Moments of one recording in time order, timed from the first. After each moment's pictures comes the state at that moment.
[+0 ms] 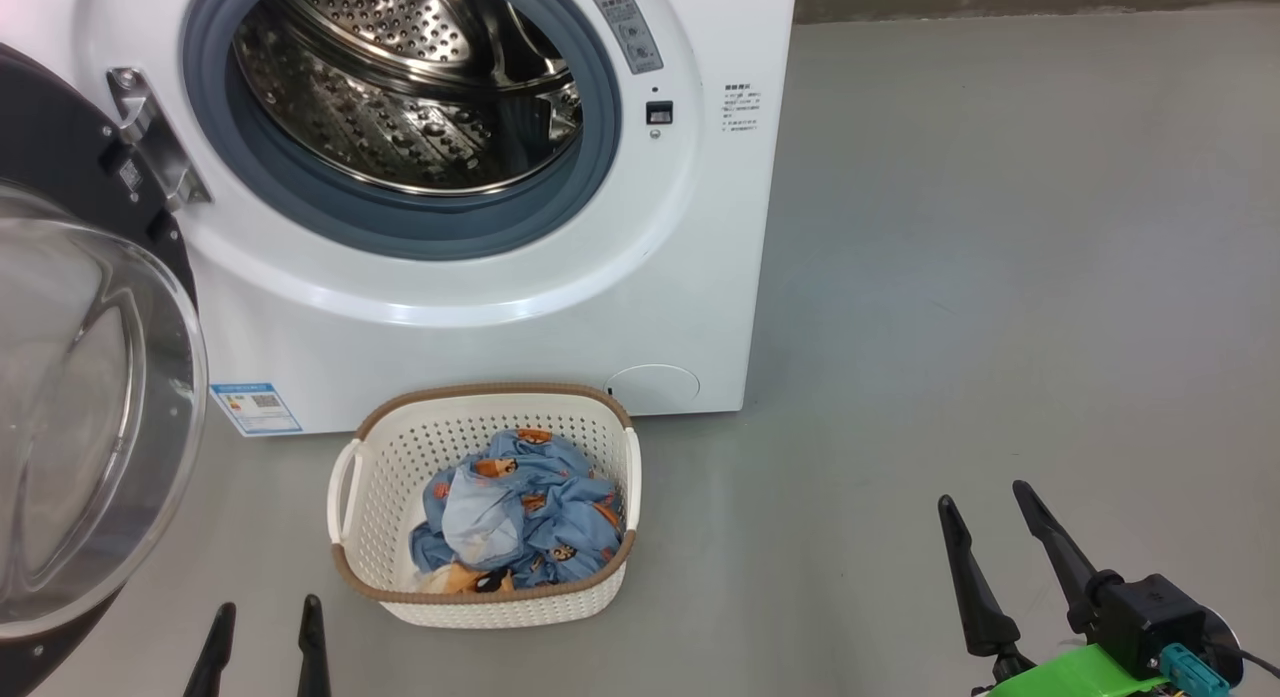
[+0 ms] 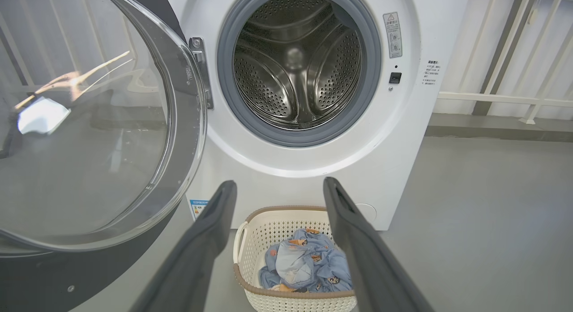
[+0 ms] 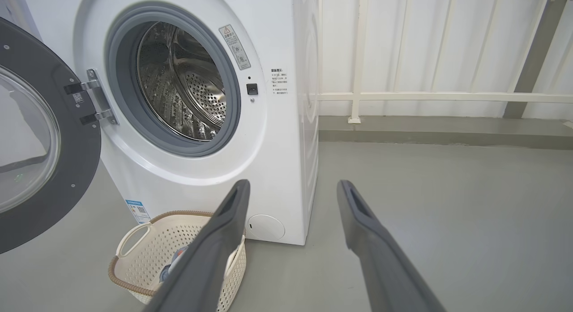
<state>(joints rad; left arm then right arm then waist) 0.17 0.04 0.01 0.04 -0.17 -0.06 -0.26 0.03 -0.05 -0.01 0.09 0.12 0.12 -0.25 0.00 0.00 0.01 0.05</state>
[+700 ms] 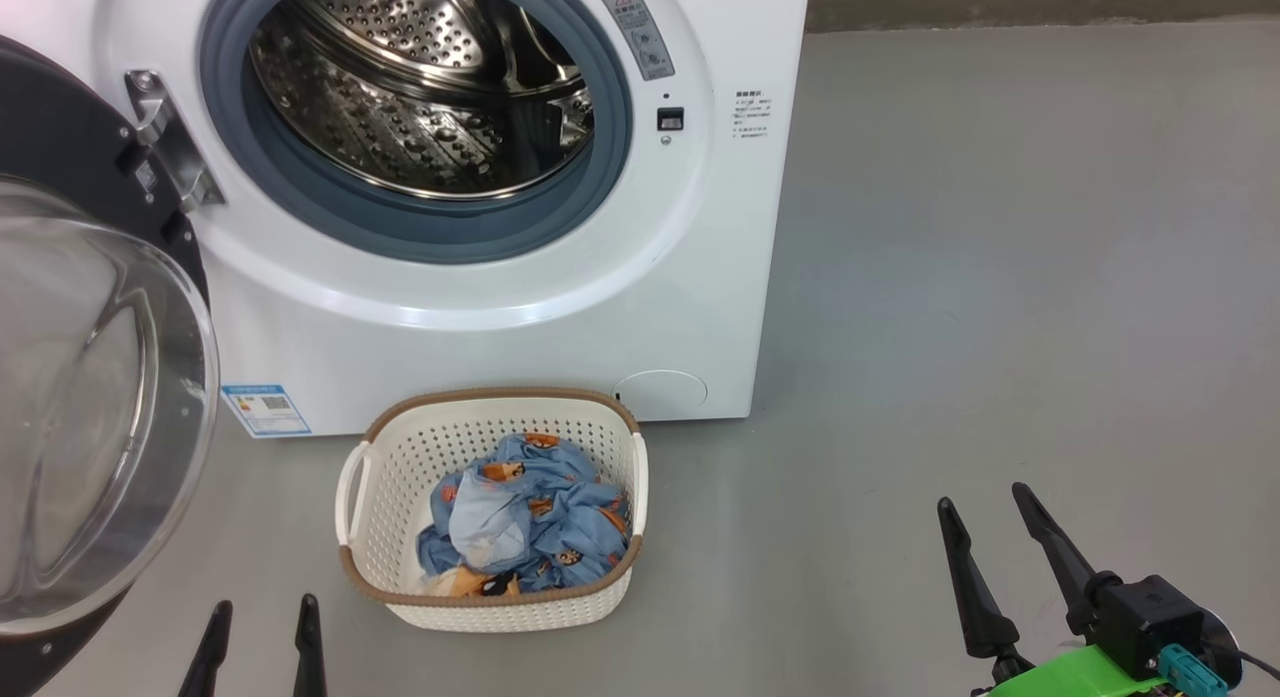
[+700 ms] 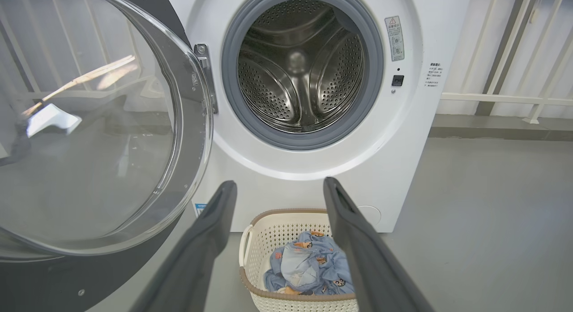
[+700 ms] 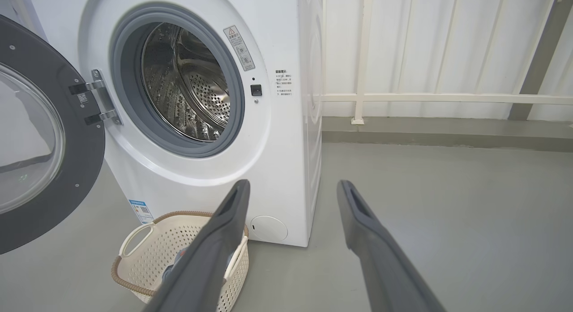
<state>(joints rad) 0.17 0.04 0.03 0.04 -0.15 -0.08 -0.26 0.03 -0.05 -0.01 0.09 0.12 0.12 -0.25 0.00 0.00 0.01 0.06</state>
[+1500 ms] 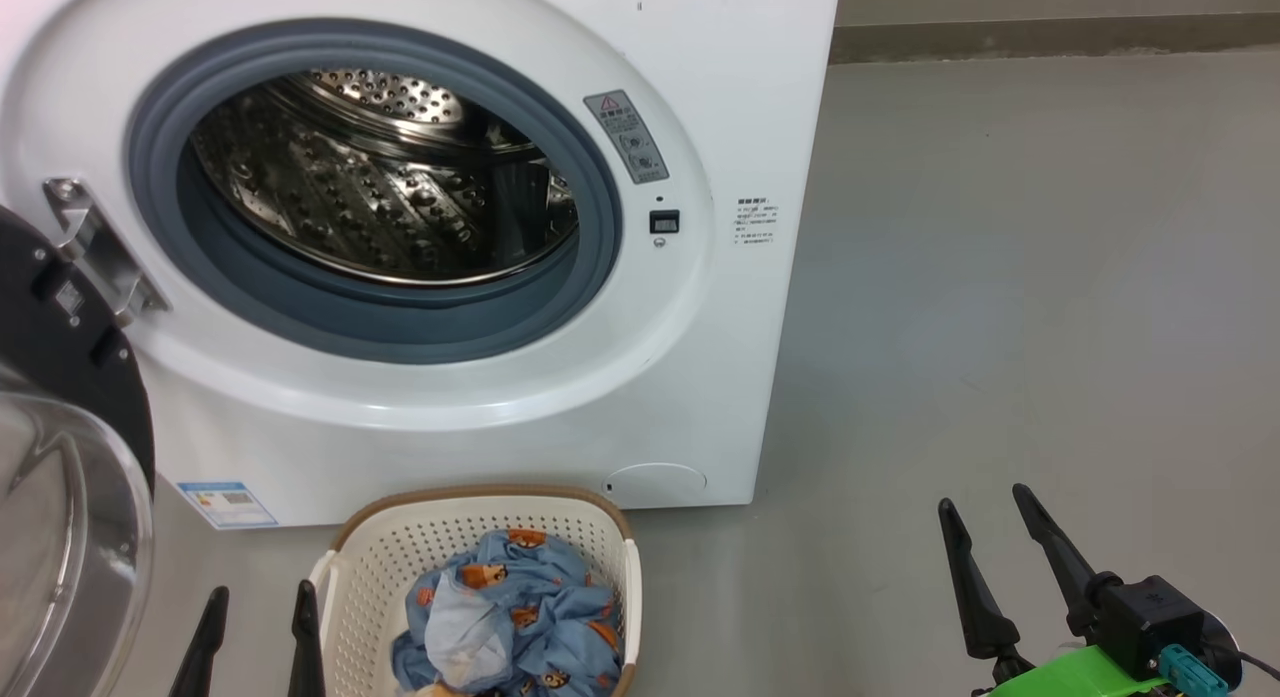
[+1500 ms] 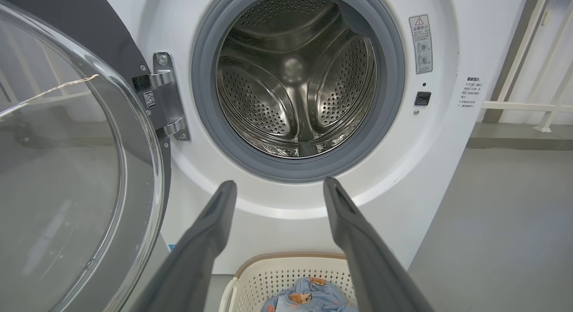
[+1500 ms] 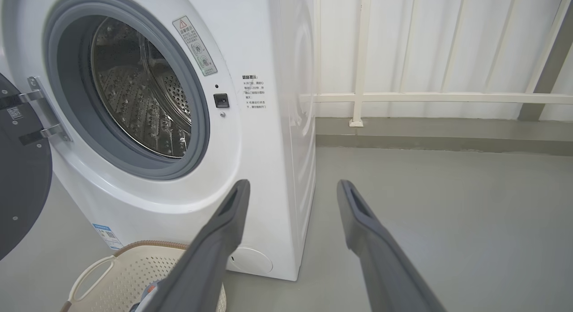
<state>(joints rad) 0.15 0.04 0.03 0.03 -0.15 -0.09 -0.26 0.03 -0.05 -0.02 0.10 0.12 0.12 -0.25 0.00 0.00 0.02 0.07</state>
